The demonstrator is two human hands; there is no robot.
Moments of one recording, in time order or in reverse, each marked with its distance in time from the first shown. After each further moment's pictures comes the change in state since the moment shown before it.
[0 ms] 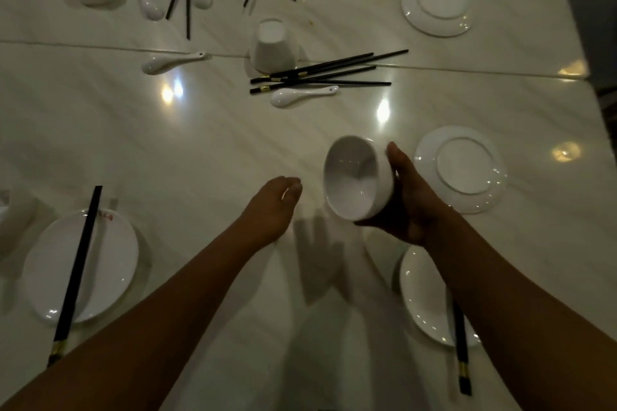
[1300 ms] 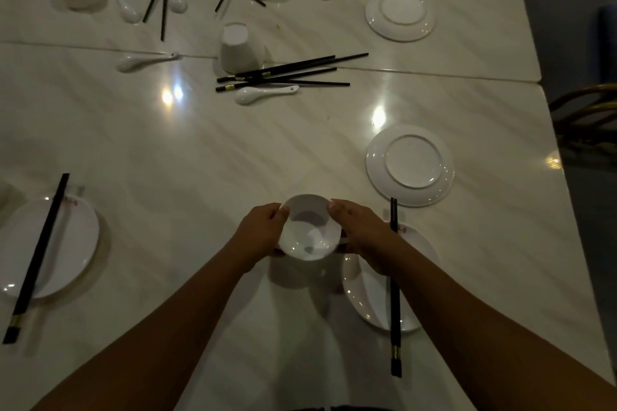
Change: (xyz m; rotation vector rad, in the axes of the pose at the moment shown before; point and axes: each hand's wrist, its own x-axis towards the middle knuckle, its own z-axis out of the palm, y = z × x) left_hand -0.028 0.032 0.081 -0.324 0.008 -0.236; right_hand -0.026 0.047 -0.058 -0.510 0.119 -0.086
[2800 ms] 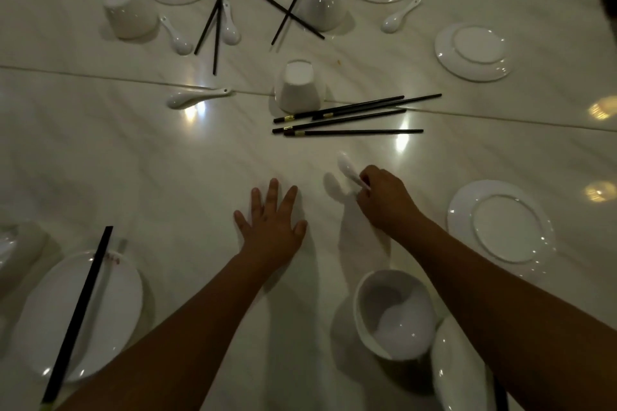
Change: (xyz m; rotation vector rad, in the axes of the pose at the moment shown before) left_hand 0.122 -0.019 -0.102 0.789 0.127 0.144; right_hand 0.155 -0.101 0.045 -0.880 0.374 -0.285
